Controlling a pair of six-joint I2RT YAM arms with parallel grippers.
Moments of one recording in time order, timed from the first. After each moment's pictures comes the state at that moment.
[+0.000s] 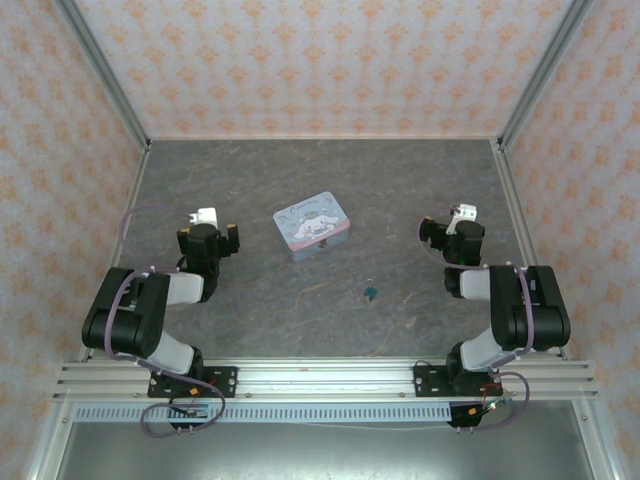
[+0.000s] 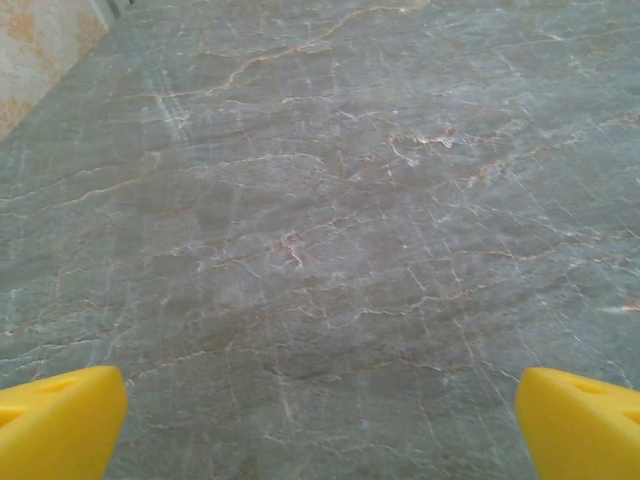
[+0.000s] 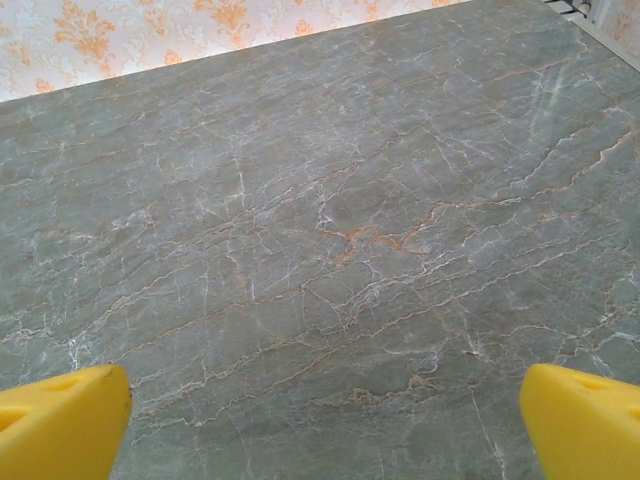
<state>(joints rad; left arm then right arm) -0.06 1.50 0.39 0.62 -0.32 -0.07 -0.03 1.52 0.40 0.72 0.00 0.17</state>
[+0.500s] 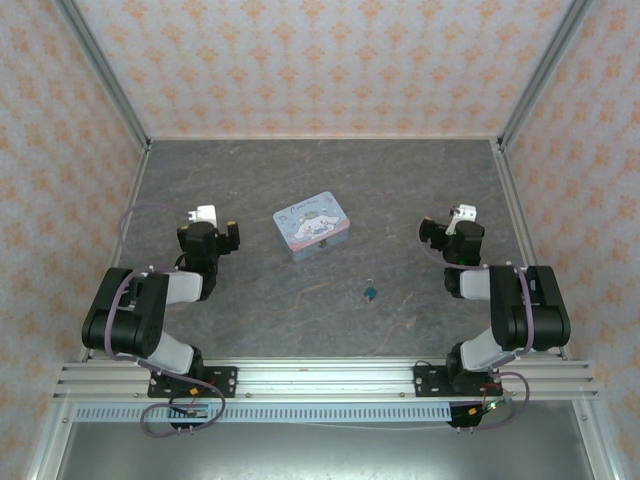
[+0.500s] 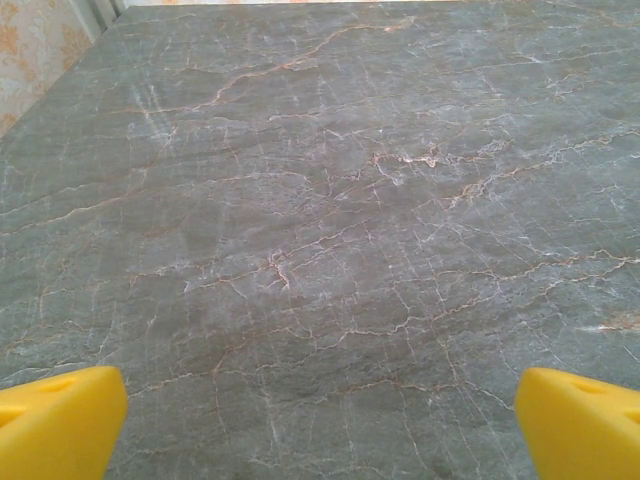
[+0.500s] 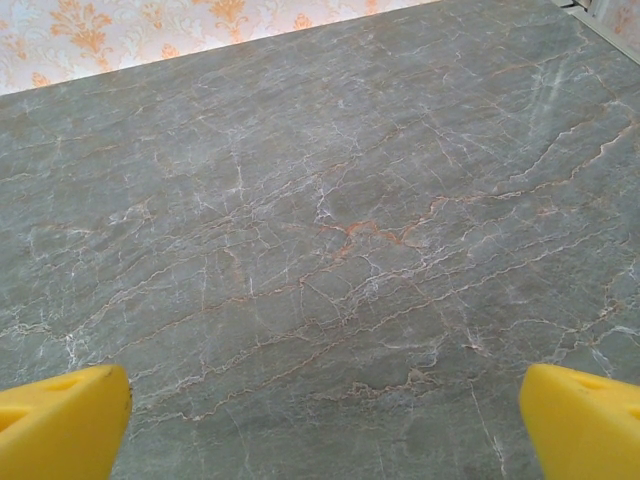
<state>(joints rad) -0.06 1.50 0.40 0.63 -0.29 -0.07 -0.03 1.52 0.40 0.71 0.00 0.17</state>
